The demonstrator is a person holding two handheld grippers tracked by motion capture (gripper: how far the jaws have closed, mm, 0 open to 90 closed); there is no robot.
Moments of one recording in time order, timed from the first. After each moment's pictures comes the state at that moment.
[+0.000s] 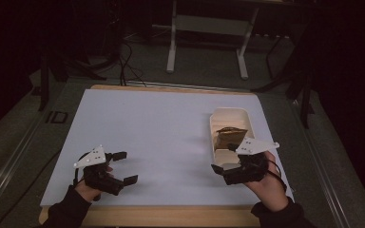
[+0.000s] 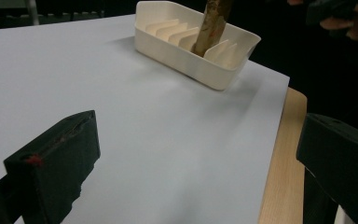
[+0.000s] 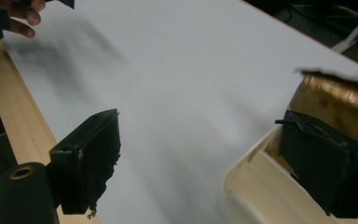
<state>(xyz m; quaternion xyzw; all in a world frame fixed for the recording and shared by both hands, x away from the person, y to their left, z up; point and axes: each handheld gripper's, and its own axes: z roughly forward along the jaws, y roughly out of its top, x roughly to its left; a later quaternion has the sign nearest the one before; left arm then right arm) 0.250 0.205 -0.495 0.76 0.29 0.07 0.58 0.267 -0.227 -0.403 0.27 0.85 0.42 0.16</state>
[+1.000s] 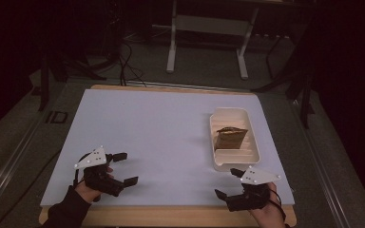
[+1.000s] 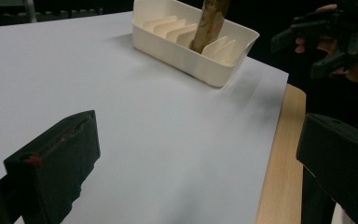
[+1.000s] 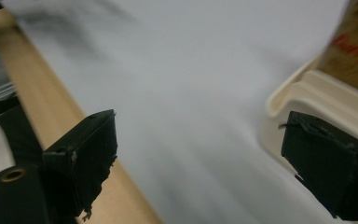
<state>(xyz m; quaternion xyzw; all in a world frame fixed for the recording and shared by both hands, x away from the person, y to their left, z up) 0.248 0.204 -0.496 0.76 0.29 0.06 0.57 0.223 -0.250 -0.470 0.30 0.84 0.43 0.14</state>
